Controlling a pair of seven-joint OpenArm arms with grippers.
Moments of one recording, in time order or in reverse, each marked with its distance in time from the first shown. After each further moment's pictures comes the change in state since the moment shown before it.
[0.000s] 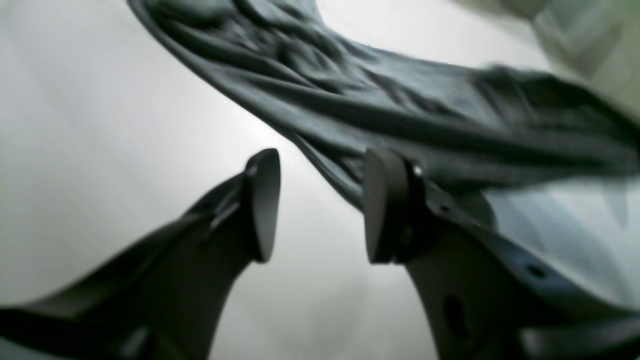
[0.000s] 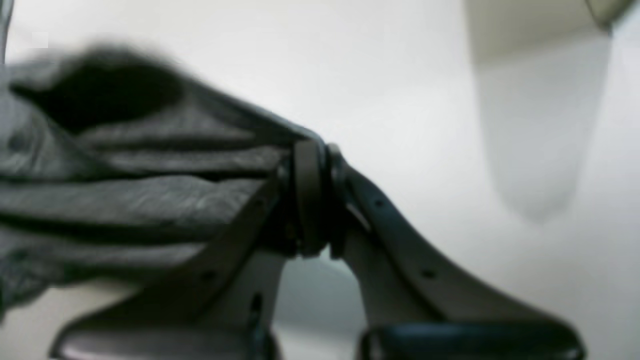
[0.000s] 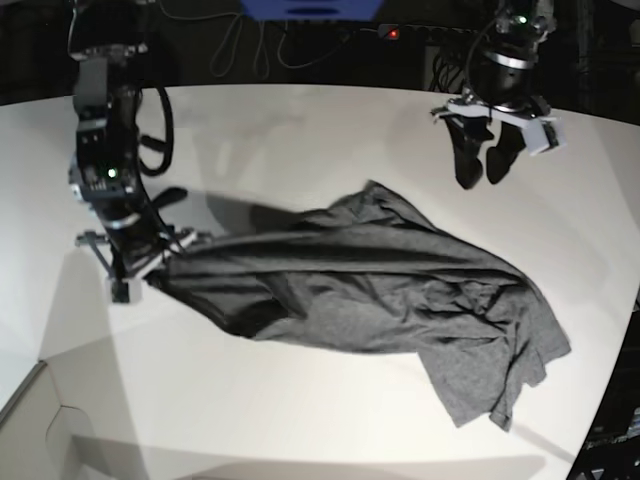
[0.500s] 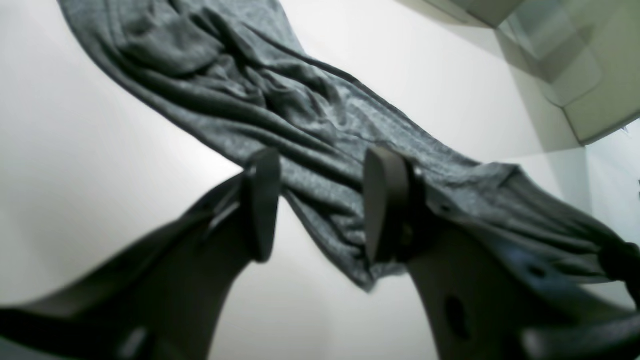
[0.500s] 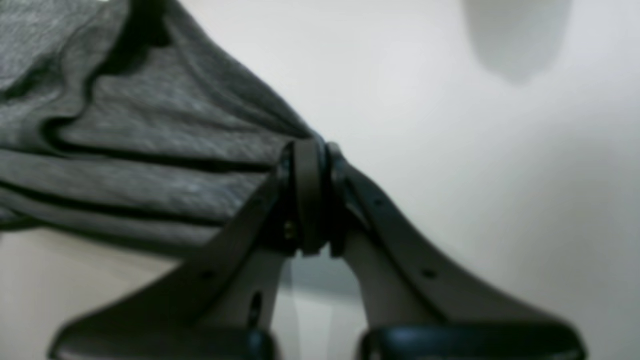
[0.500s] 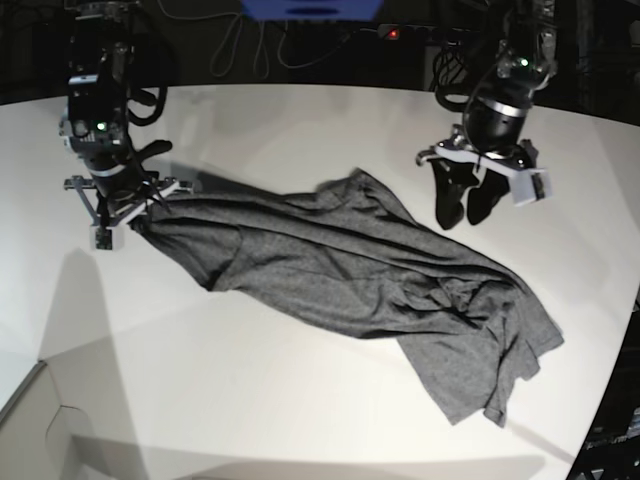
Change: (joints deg) left arm -11.2 0.5 1.5 -0.4 -0.6 -0.1 11.7; right arm -9.8 -0.3 5.8 1.6 0.5 0.0 -0.2
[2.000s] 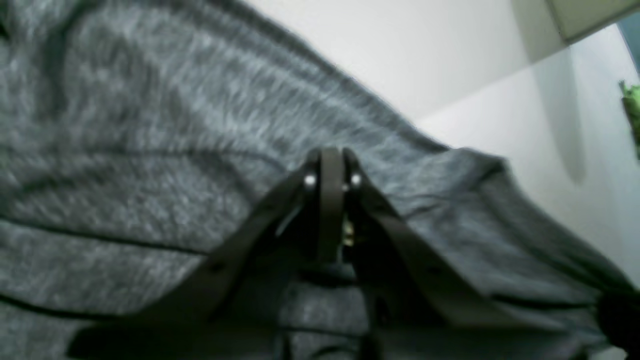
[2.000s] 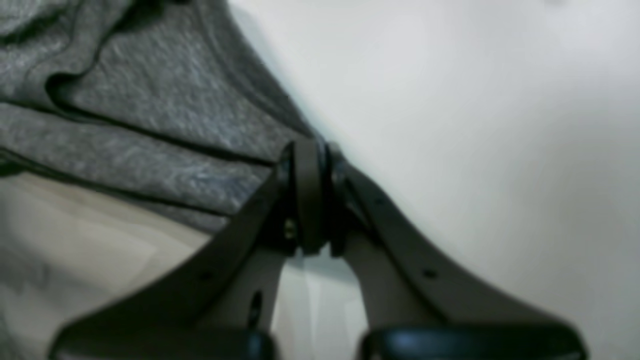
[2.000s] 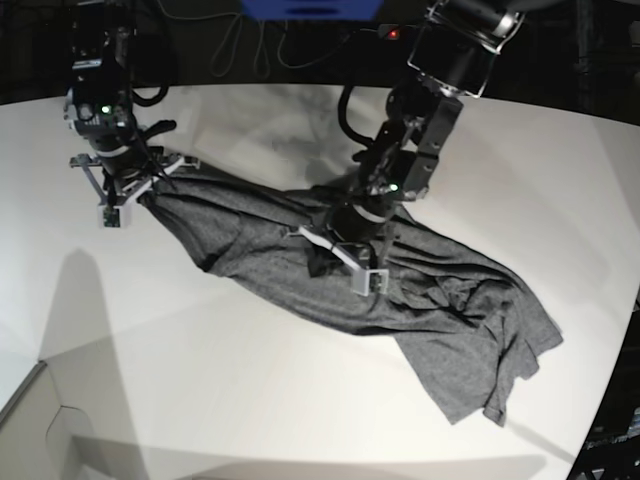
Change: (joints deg) left arm -33.4 9.3 22.5 -40.9 0.5 0.1 0.1; right arm -3.8 0.0 -0.4 0.2 0.0 0.0 -2.2
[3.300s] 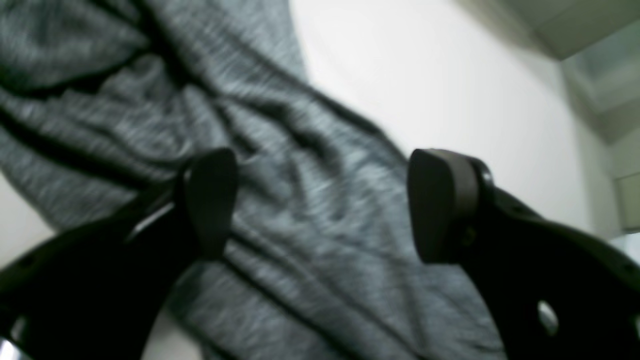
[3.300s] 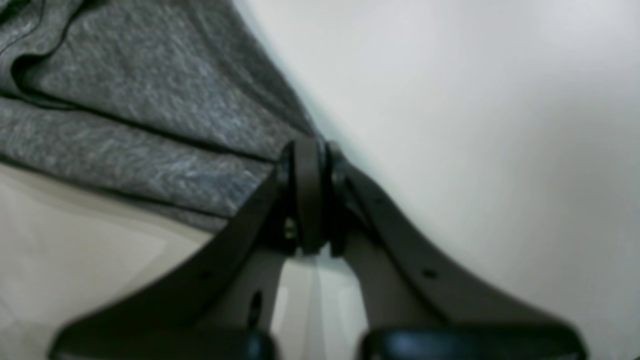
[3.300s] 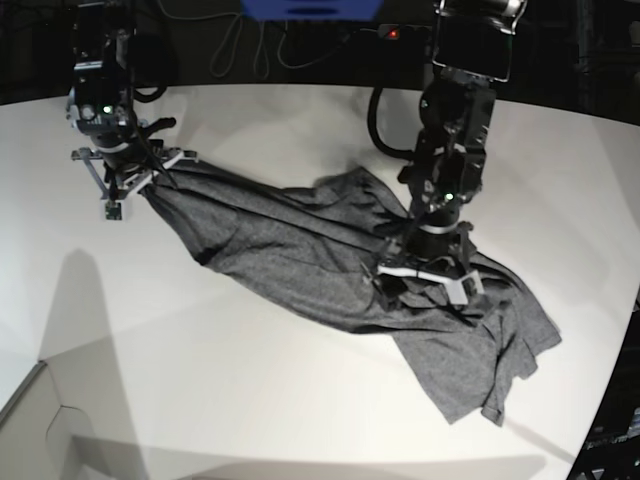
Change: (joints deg) left arm 3.2 -0.4 -13.7 8.4 -2.6 15.1 -0.2; right arm 0.0 0.3 0.0 -3.1 0.0 0.0 0.0
